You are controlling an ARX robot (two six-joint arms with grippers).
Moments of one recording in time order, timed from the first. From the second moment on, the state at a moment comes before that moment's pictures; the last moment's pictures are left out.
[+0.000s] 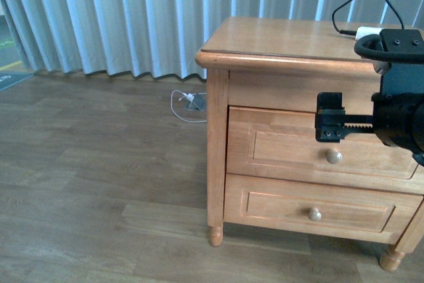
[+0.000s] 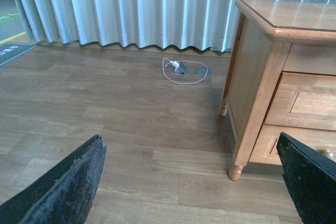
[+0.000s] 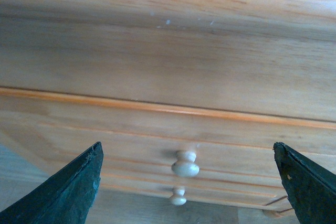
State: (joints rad) left arm 0.00 0.00 0.02 0.00 0.00 0.00; right arm 0.17 1.88 0.89 0.62 0.15 0.07
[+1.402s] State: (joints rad) left arm 0.00 0.00 0.02 0.00 0.00 0.00; right arm 0.00 0.37 0.13 0.23 0.00 0.00
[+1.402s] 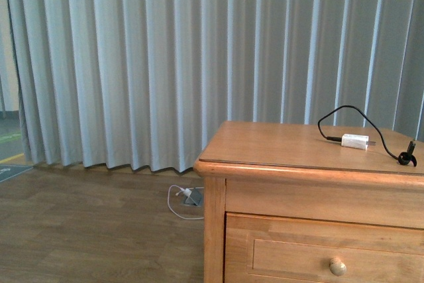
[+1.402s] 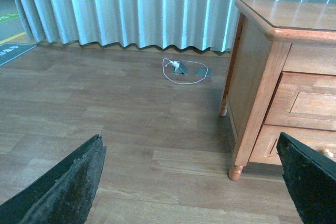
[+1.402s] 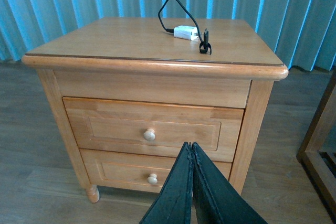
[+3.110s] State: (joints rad) left arm 0.00 0.00 0.02 0.00 0.00 0.00; right arm 0.00 0.00 0.01 0.00 0.00 0.00
